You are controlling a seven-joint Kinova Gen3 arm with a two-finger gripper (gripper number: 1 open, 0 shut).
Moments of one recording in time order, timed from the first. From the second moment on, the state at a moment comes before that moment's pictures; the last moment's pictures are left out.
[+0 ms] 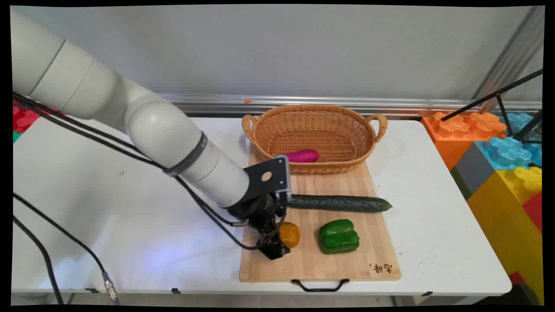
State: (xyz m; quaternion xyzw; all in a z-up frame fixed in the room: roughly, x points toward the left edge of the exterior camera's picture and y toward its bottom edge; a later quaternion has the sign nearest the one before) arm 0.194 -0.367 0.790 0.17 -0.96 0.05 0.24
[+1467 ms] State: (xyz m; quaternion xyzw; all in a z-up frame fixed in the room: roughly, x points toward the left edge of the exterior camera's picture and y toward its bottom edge) arm 0.119 -0.465 0.758 0.09 -0.96 0.12 0.24
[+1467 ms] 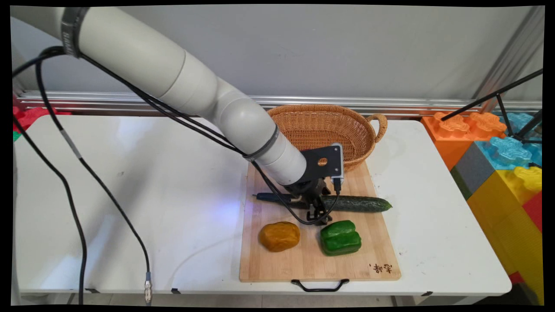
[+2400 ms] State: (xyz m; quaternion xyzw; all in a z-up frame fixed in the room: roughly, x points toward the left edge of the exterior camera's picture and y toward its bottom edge) arm 0.128 -0.473 0.835 0.10 -0.95 0.13 0.26
